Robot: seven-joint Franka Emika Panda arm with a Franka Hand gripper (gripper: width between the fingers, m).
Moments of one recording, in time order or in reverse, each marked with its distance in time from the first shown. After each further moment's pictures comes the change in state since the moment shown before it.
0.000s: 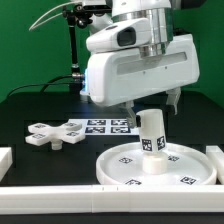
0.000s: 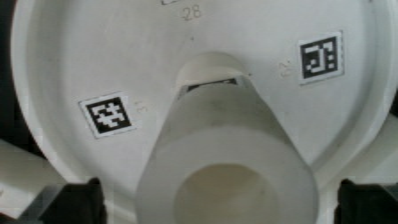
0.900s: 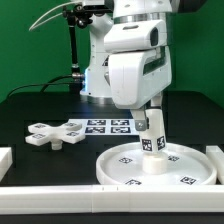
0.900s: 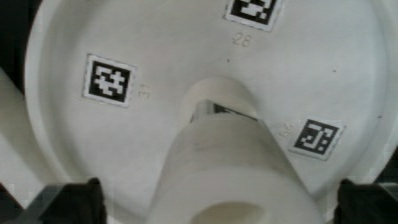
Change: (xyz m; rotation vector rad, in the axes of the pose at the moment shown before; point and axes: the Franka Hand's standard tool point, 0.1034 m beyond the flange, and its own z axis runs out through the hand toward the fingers) arm -0.006 0.002 0.003 -0.019 -0.041 -0.541
